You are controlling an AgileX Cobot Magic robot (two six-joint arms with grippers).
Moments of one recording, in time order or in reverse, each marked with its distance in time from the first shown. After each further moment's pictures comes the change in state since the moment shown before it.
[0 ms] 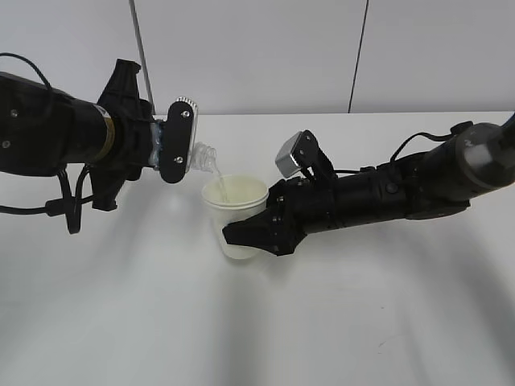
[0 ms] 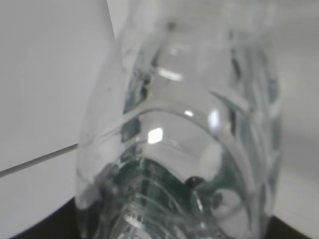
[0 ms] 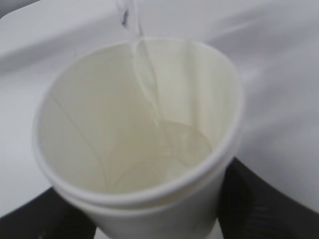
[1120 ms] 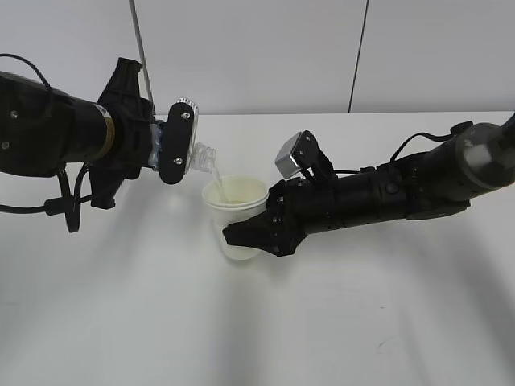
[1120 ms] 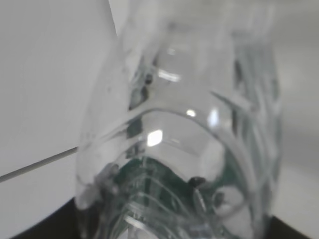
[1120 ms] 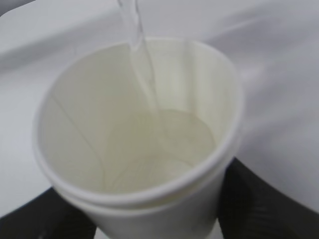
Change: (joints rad) left arm 0.000 0.000 0.000 0.029 0.003 0.000; right arm 0.000 0.000 0.000 -0.003 0.002 0.000
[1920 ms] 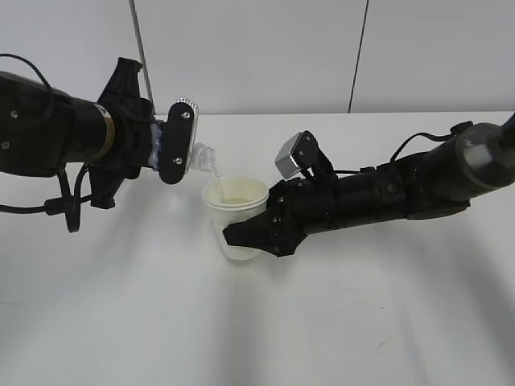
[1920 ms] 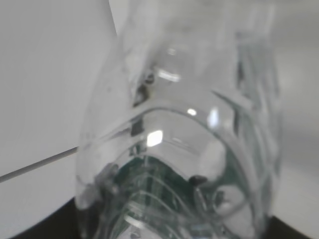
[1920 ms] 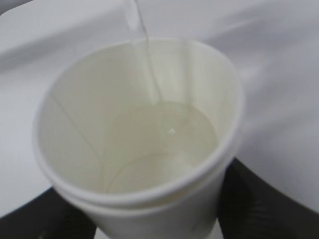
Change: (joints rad) left arm 0.000 0.000 0.000 0.001 0.001 0.000; right arm 0.000 0.000 0.000 -0.002 0.002 0.000
